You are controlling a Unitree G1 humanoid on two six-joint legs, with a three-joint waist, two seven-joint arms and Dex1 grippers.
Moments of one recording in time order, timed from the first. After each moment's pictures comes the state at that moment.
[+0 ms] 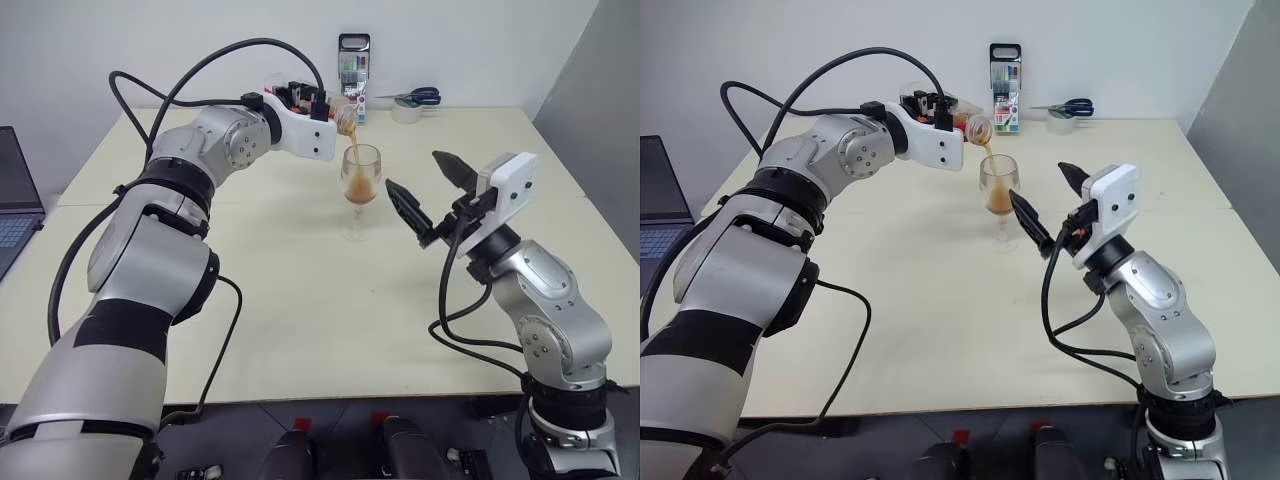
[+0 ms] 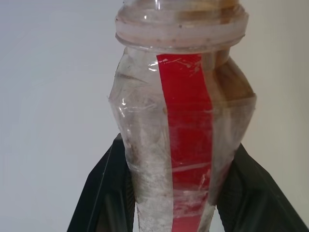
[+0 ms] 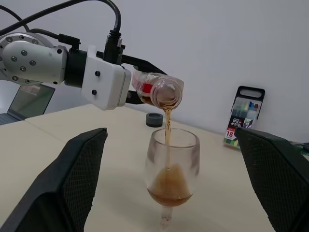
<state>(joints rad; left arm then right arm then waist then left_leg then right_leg) -1.54 0.49 -0.54 1.33 0.77 -0.61 -0.16 -0.41 -0.34 -0.03 -0.55 0.42 0.52 0.33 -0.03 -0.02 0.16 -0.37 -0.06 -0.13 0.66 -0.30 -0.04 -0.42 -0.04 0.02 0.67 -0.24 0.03</state>
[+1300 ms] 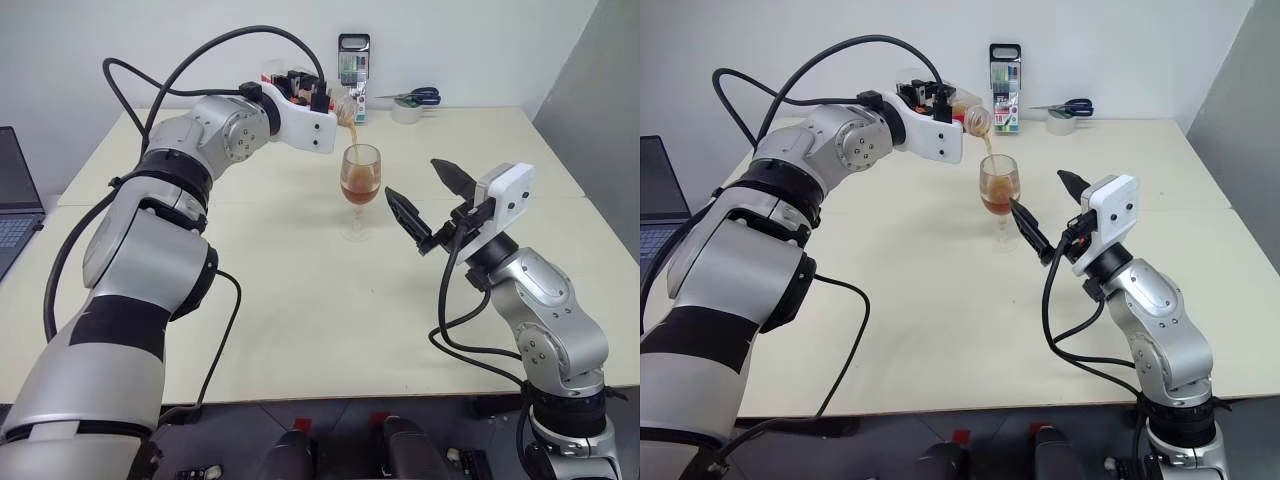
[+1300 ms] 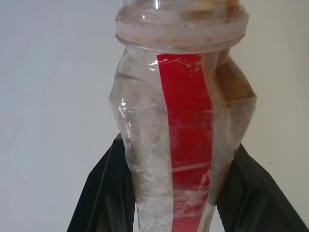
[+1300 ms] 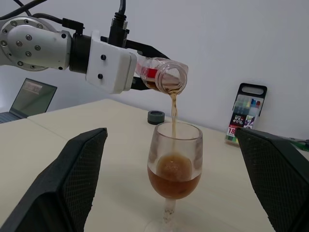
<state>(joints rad) -1.57 0.49 -0.56 1.33 0.79 -0.60 -0.14 -0.38 -0.34 -0.02 -0.55 0.41 0.49 0.34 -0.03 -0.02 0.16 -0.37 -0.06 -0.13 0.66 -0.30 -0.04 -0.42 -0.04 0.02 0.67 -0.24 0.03</state>
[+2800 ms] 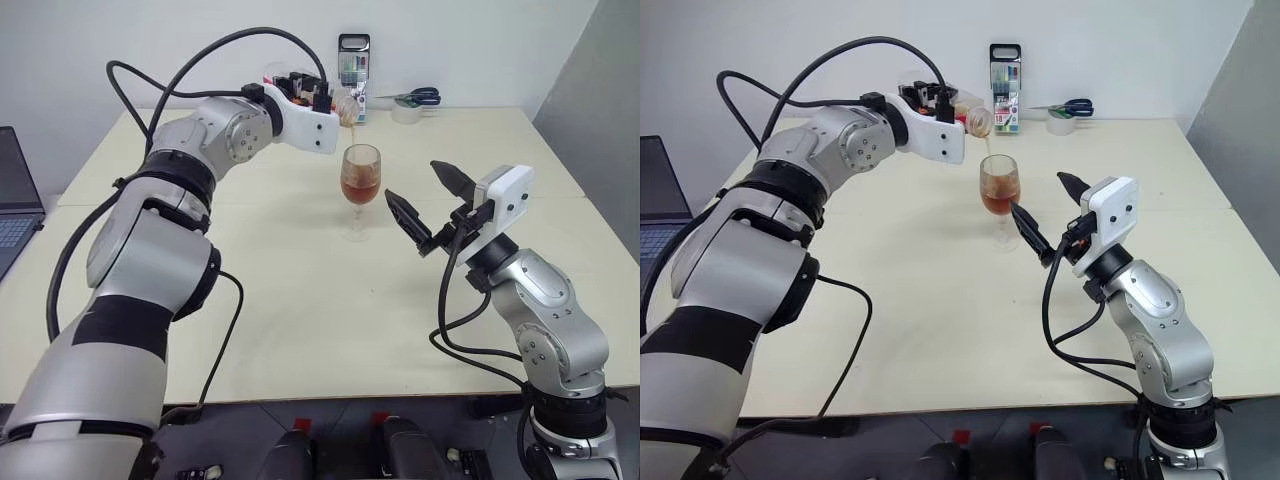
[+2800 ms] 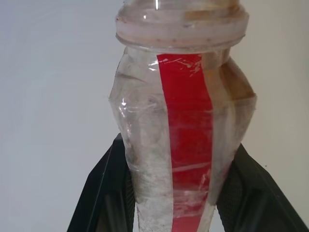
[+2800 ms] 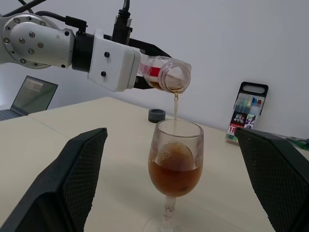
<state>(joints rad) -1.57 0.47 -0.54 1.34 0.76 -0.59 -0.17 -0.37 -0.34 -0.02 -0.55 0.41 0.48 0.35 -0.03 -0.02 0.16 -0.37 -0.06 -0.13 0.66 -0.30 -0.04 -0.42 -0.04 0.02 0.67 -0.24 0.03</state>
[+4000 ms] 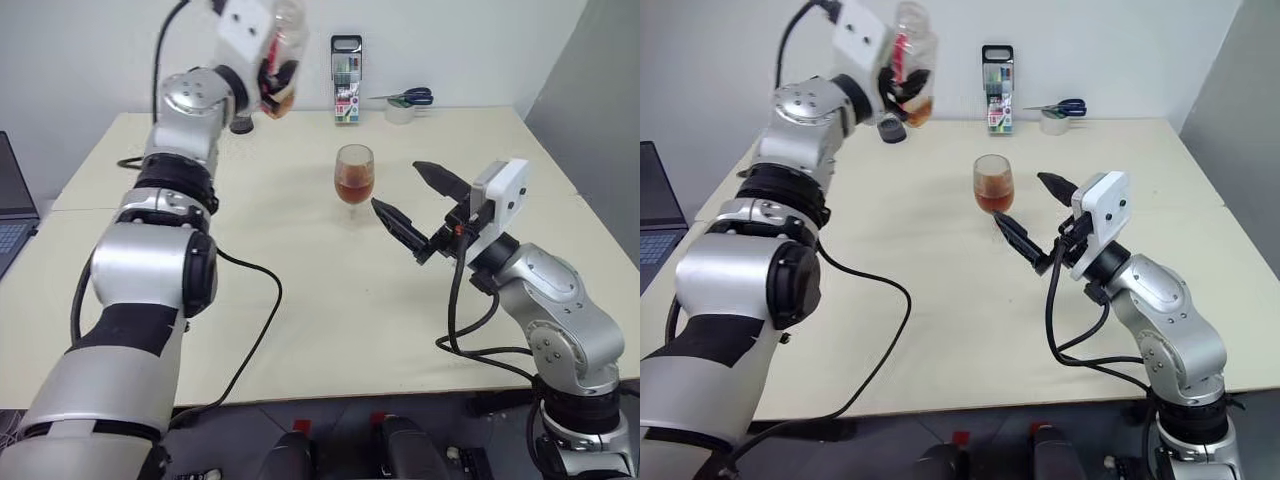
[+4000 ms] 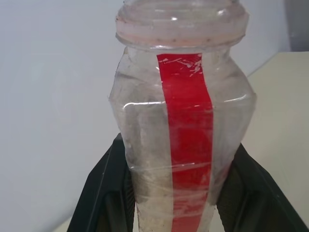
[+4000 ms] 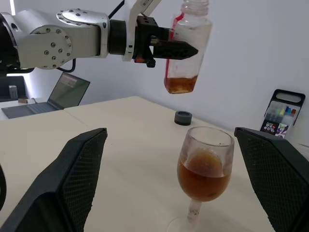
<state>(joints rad) -1.45 0.48 0.09 1.18 0.07 -0.05 -0.51 -0.39 -0.43 -0.02 -0.61 0.52 0.56 0.45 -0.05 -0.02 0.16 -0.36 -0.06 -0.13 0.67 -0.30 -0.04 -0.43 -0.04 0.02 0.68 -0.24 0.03</state>
